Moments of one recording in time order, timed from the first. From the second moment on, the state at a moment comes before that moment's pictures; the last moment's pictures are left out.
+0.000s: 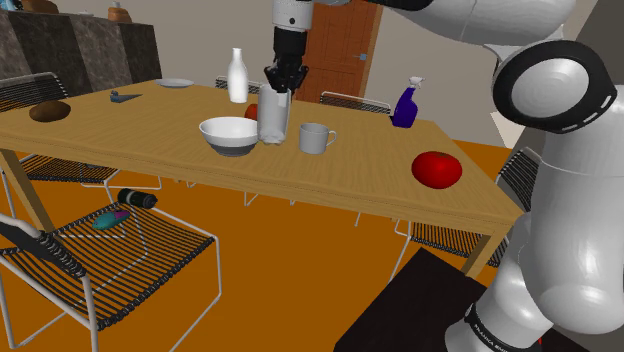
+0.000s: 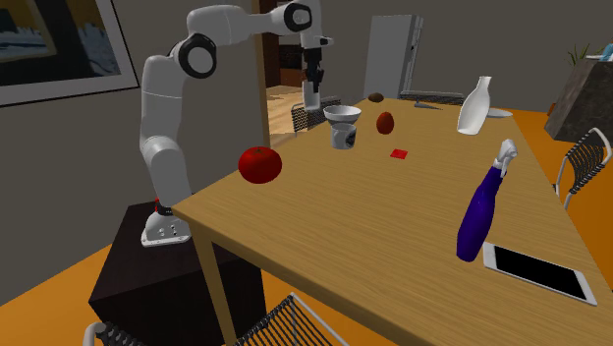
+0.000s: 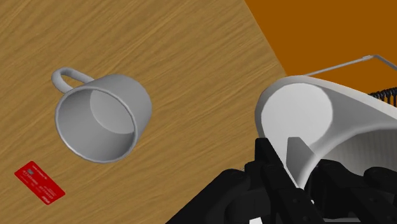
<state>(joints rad) 0.30 0.28 -0.08 -1.19 -0.03 1.53 0.12</state>
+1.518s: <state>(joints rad) 0.30 0.21 -0.08 -1.50 -0.04 1.78 0.13</state>
